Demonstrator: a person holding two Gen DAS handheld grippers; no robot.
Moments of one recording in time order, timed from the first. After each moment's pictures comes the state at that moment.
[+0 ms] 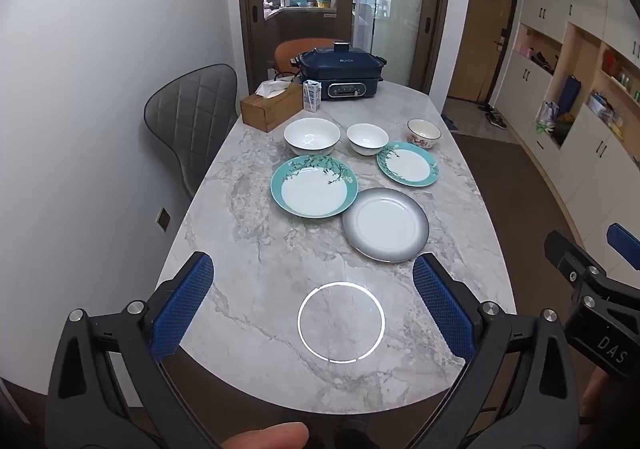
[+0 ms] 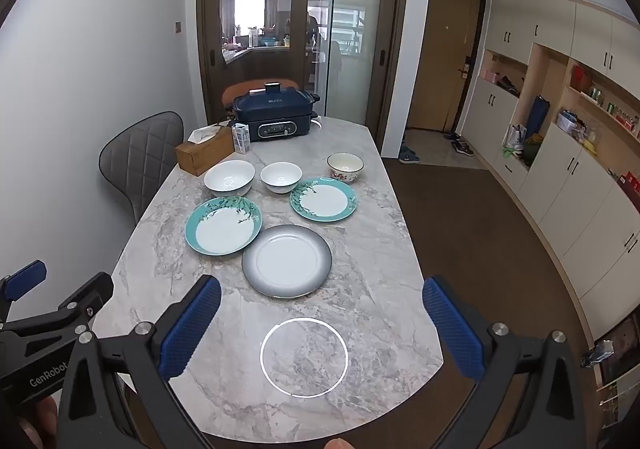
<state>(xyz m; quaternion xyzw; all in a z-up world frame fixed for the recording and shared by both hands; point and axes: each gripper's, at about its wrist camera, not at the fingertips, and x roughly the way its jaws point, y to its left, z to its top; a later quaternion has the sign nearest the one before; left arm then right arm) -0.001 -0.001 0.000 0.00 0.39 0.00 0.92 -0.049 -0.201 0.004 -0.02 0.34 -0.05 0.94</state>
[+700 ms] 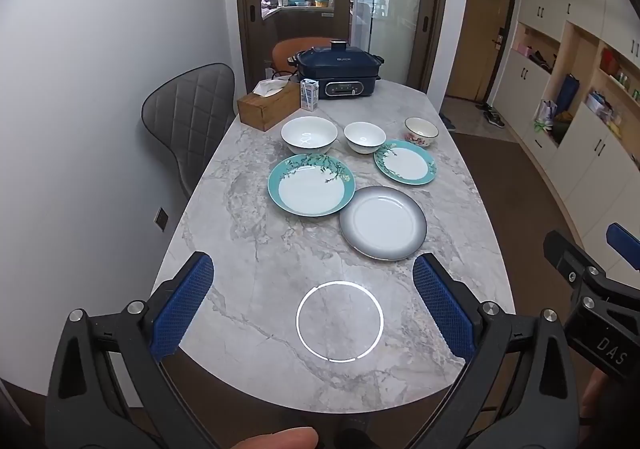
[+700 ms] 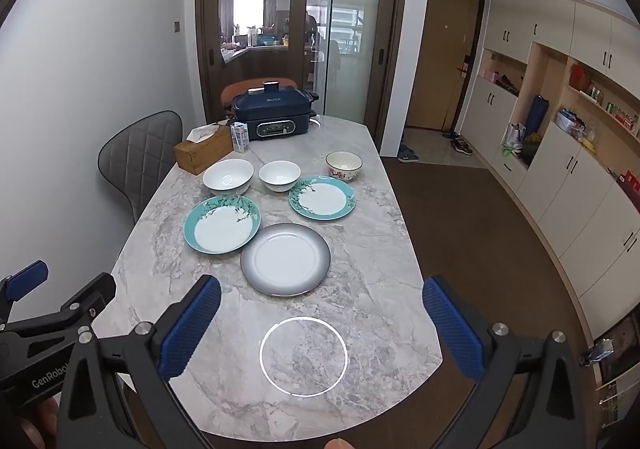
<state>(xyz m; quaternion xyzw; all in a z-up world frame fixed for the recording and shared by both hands) 0.001 -0.002 -0.003 -0.01 0.40 0.00 0.92 -0.050 -0.203 0.003 -0.02 0.35 -0.05 0.94</state>
